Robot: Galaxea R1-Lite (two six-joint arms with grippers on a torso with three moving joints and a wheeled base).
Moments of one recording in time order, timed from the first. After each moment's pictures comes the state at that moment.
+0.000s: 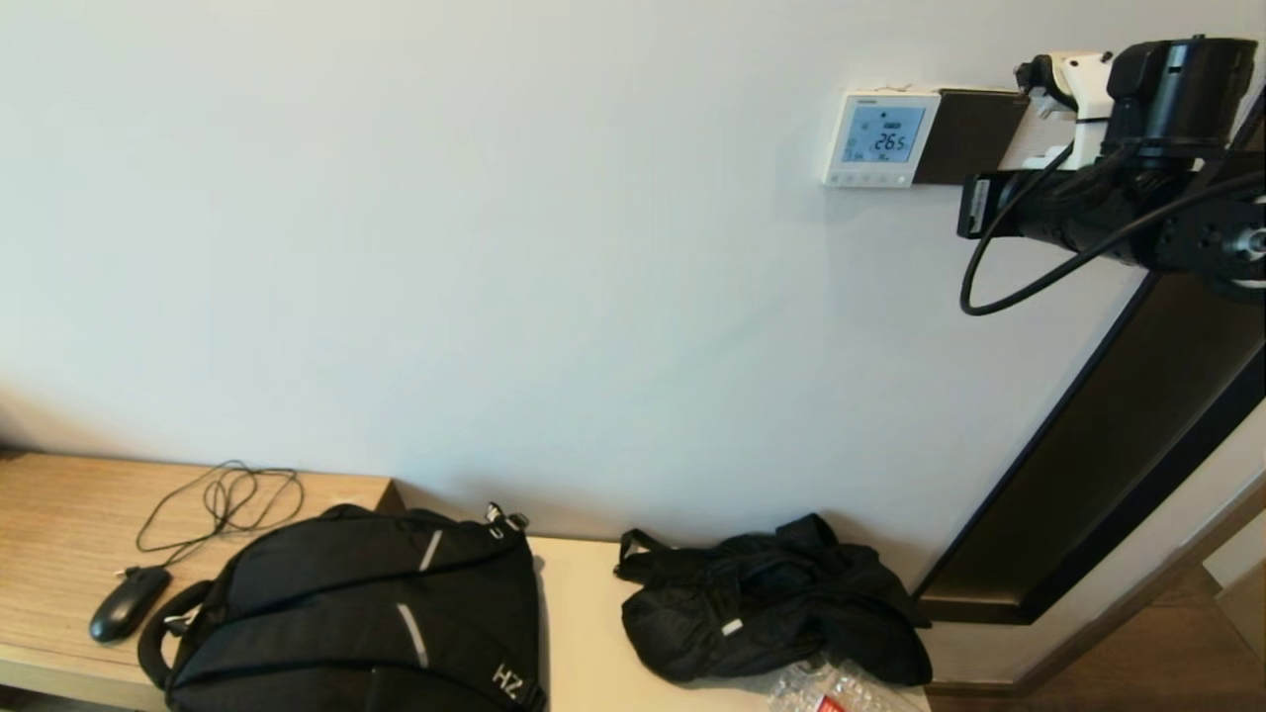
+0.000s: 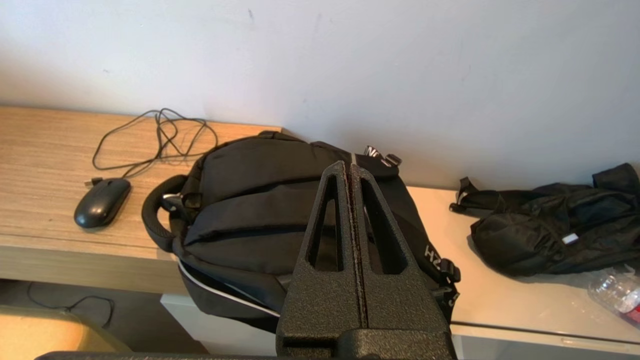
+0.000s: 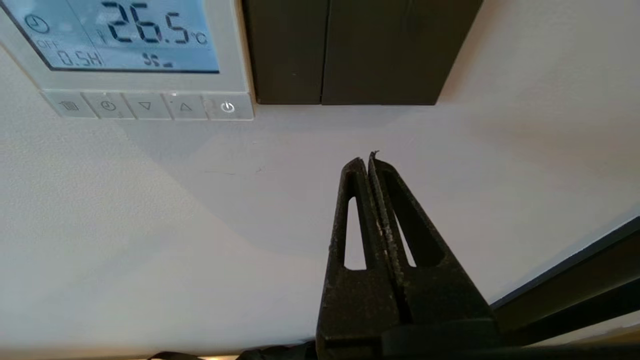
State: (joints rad) left arm 0.00 0.00 -0.02 0.04 0.00 -0.01; right arm 0.09 1.78 -1.55 -0.22 -0.20 -0.09
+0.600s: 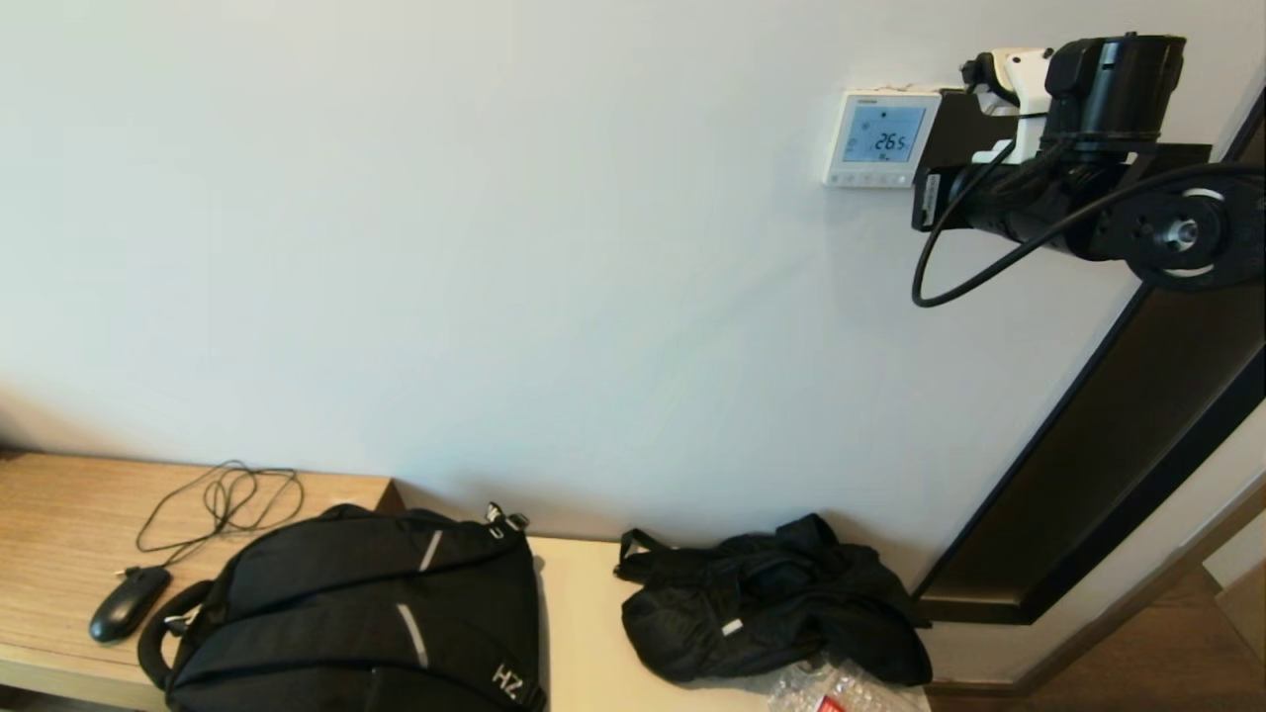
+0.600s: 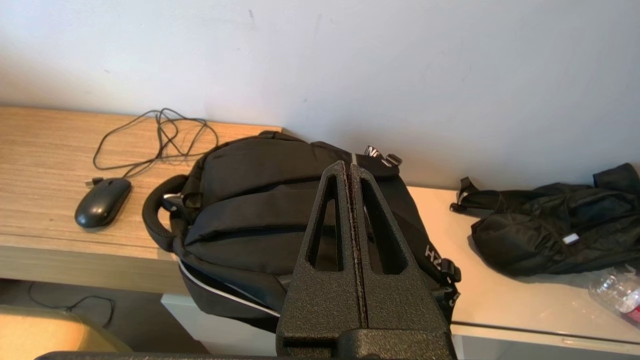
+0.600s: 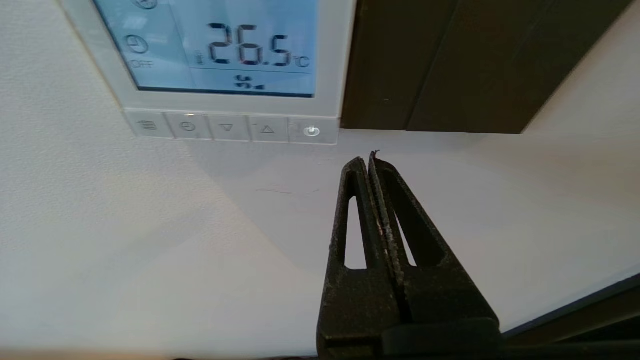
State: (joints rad) left arm 0.00 0.00 -0.02 0.04 0.00 -0.01; right arm 0.16 1.86 -1.65 -0.21 -0.24 -0.10
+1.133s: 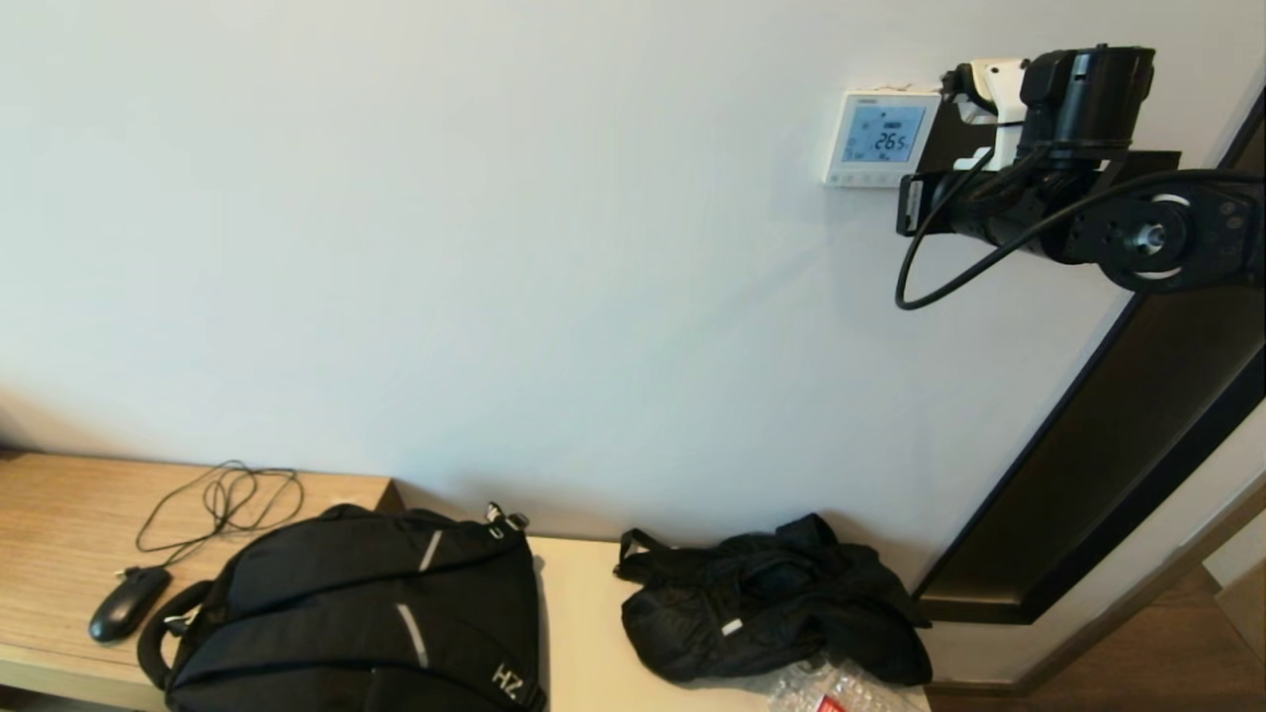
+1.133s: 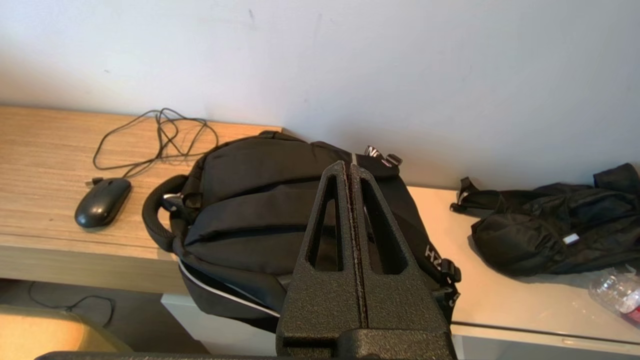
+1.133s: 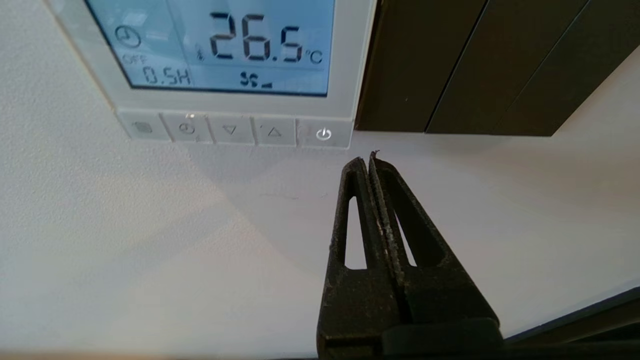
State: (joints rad) left arm 0.00 0.00 -0.02 0.04 0.00 -0.01; right arm 0.17 1.89 -1.68 -0.21 -0.24 -0.10
